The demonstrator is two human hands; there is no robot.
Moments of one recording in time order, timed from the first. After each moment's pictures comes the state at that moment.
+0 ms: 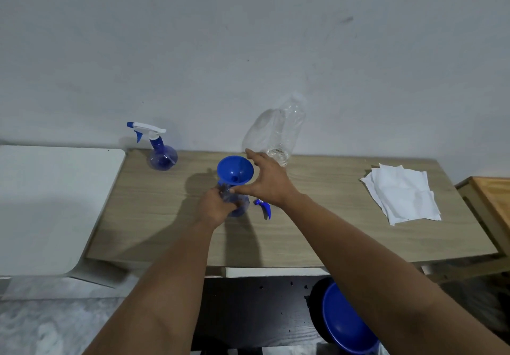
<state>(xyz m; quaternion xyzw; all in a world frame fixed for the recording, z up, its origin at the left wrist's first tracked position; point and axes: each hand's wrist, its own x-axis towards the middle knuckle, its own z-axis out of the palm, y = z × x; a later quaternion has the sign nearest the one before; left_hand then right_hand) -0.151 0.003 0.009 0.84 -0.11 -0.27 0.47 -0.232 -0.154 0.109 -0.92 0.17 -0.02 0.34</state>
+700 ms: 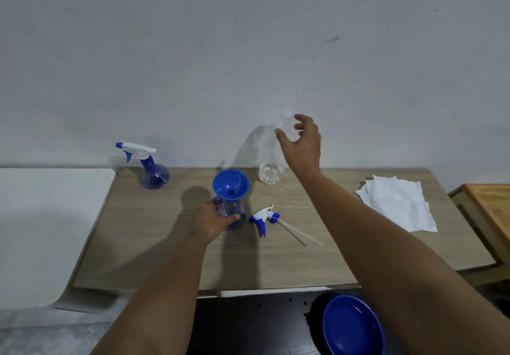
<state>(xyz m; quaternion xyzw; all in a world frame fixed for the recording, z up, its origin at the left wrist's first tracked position) -0.148 -0.014 0.033 0.85 -0.13 -0.26 0.43 -0.199 -0.243 0.161 -0.80 0.34 -0.32 0.38</state>
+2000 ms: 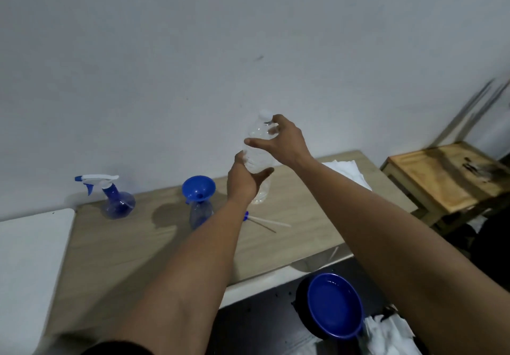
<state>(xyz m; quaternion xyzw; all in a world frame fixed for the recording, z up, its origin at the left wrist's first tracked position) -0.219 -0.141 0.143 0.78 -0.26 -0.21 0.53 -0.297 -0.230 0.247 -0.83 0.35 -0.25 0.35</state>
